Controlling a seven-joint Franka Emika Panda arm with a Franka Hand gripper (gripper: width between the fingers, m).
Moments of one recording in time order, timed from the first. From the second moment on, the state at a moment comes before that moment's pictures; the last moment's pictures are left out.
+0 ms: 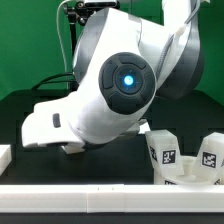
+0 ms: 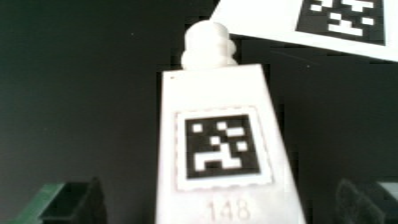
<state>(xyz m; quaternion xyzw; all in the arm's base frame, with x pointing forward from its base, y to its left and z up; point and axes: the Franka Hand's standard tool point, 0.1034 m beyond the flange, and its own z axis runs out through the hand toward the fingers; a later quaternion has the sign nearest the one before) 0.476 -0.096 0.012 0.87 0.12 -0.46 0.09</state>
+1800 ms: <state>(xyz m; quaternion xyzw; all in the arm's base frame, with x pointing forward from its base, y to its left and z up) 0.500 -0.048 0.089 0.87 0.04 -0.47 0.10</state>
